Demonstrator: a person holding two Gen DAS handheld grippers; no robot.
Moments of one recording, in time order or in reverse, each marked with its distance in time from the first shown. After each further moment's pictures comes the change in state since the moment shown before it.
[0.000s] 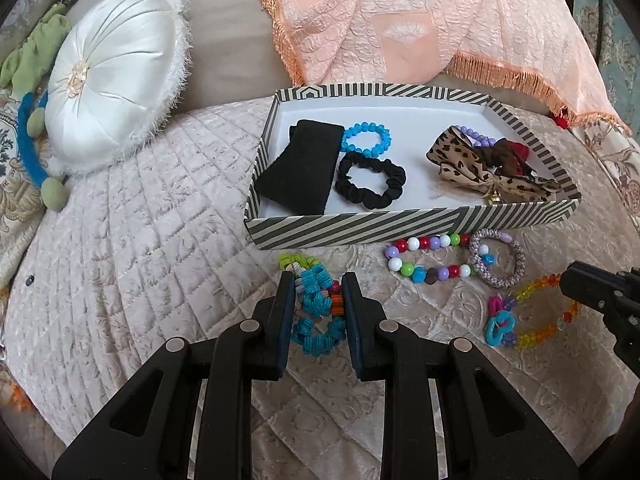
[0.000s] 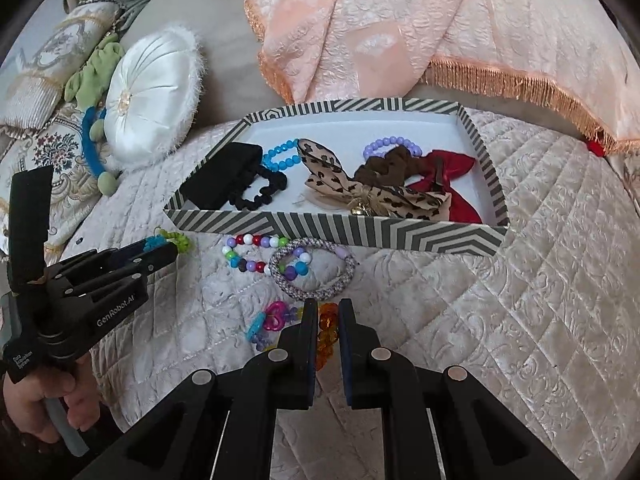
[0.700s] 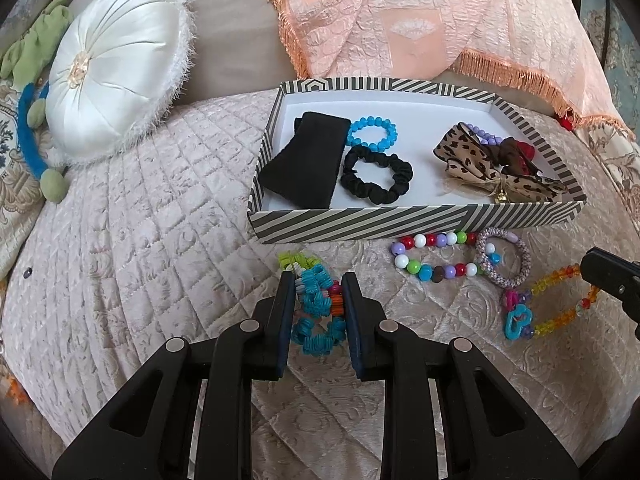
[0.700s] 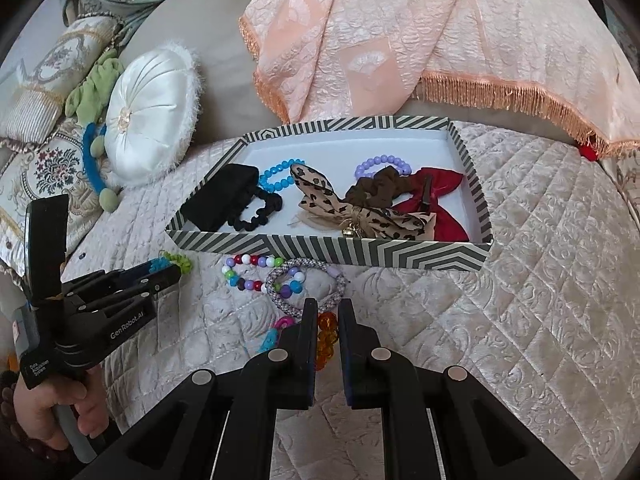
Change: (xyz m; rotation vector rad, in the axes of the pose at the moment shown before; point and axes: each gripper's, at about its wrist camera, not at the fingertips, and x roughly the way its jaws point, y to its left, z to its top) left arm 0.005 0.004 -0.001 -0.021 0.018 -0.001; right arm -0.011 -0.007 0.006 0.022 -0.042 0.003
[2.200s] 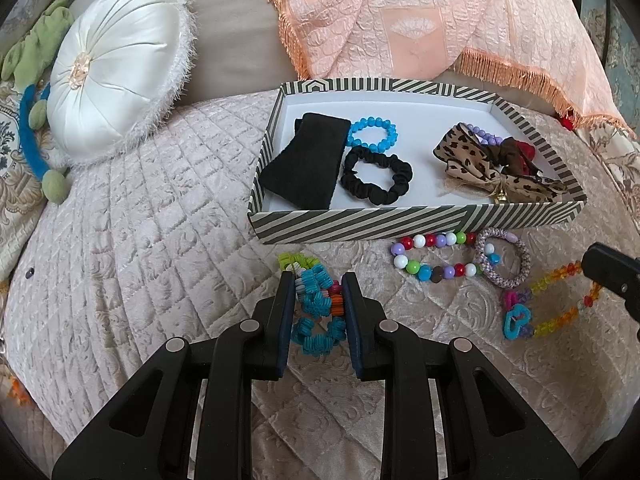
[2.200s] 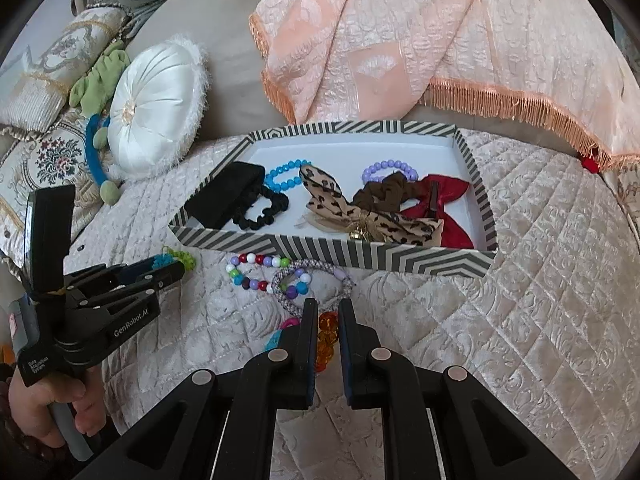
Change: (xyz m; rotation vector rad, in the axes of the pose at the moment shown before) left arm 0.000 0.000 0.001 0.002 -0.003 0.002; right arm -0.002 0.007 0.002 -0.033 -0.009 -0.008
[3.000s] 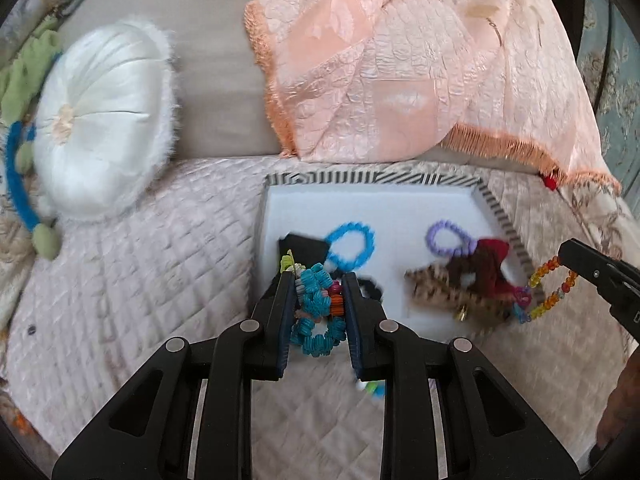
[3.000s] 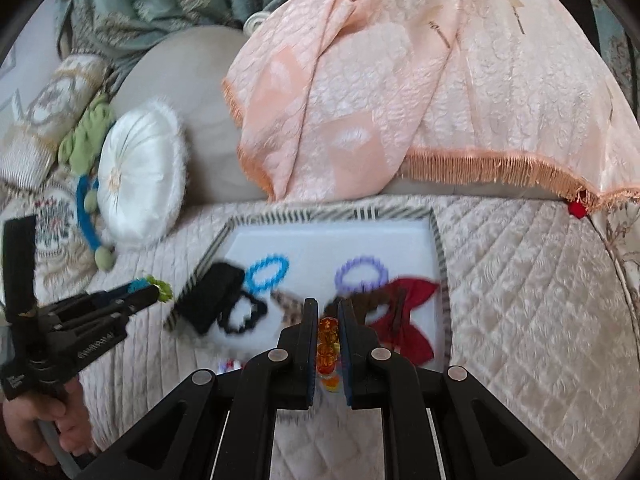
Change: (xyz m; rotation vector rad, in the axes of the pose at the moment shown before) left arm -0.020 0.000 0.106 -0.042 -0.064 -0.086; right arm -0.016 -0.033 0.091 0.065 -0.127 -0.007
